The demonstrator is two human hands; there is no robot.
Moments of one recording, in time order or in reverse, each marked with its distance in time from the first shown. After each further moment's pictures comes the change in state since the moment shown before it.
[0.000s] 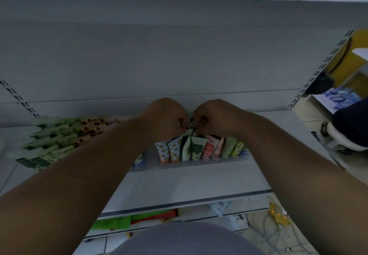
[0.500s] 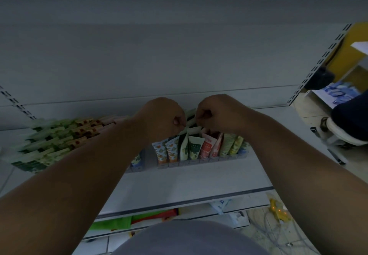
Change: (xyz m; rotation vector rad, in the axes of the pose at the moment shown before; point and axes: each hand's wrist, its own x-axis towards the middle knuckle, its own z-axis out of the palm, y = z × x) left_hand 0.002 0.000 0.001 0.014 0.030 0.003; right_hand -0.008 0.012 -0.004 0.011 0.122 0.006
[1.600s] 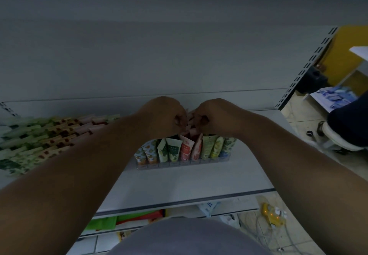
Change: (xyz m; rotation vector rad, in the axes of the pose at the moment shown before) left_hand 0.032 0.040 0.011 -0.060 -0.049 0.003; right_hand -0.015 0.044 -0.009 -0.045 -0.089 -0.047
